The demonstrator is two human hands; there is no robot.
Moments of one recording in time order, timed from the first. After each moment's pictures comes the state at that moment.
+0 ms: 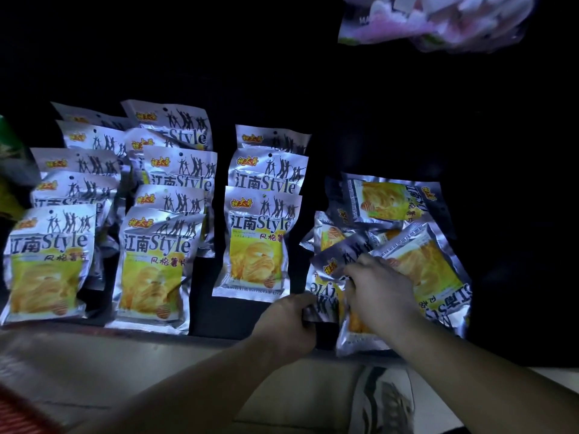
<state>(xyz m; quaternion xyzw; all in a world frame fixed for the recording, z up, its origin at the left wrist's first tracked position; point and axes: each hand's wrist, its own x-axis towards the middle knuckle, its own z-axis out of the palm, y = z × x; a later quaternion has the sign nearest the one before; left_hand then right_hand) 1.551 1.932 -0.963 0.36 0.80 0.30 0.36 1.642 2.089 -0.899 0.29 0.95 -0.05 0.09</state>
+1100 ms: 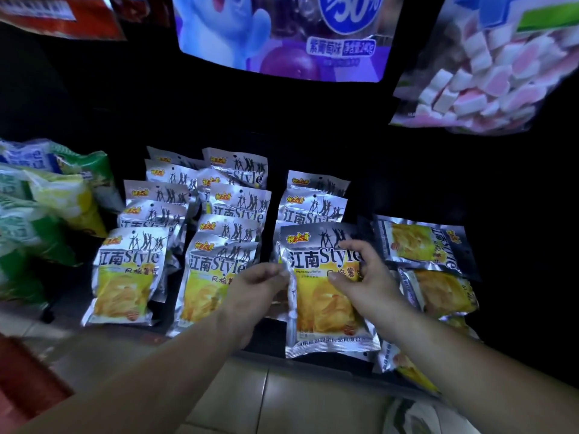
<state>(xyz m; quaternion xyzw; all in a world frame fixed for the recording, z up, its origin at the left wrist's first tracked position) 1.462 1.861 -0.861 0.00 0.63 0.66 0.40 1.579 2.020 -0.815 0.36 0.74 -0.56 -0.07</state>
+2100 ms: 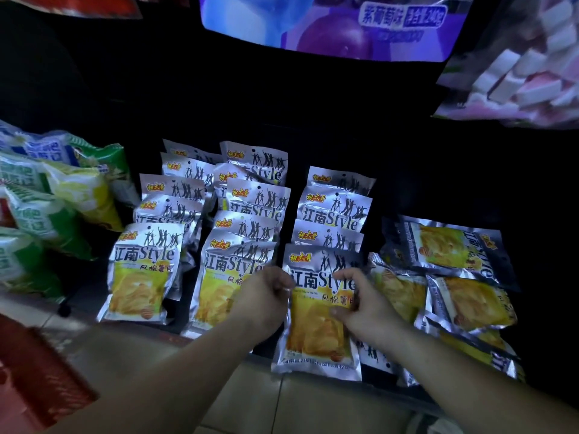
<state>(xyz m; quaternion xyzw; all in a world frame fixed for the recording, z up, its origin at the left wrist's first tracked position) 1.434 1.850 -0.901 0.13 0.84 0.44 0.27 1.564 2.017 -0.876 0.31 0.78 -0.54 0.08</state>
